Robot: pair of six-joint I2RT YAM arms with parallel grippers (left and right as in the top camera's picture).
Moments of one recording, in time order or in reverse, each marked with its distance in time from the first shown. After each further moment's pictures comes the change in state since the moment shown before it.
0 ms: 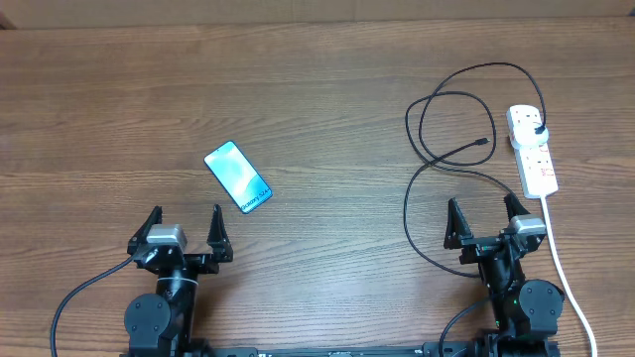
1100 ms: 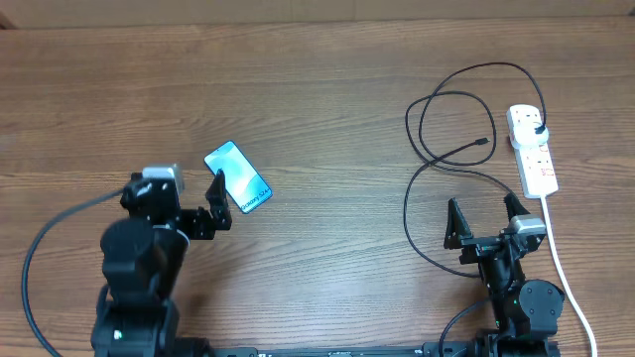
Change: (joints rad) left arm 0.000 0.615 0.481 -0.157 0.092 -0.003; right arm 0.000 0.000 0.000 0.000 0.000 0.000
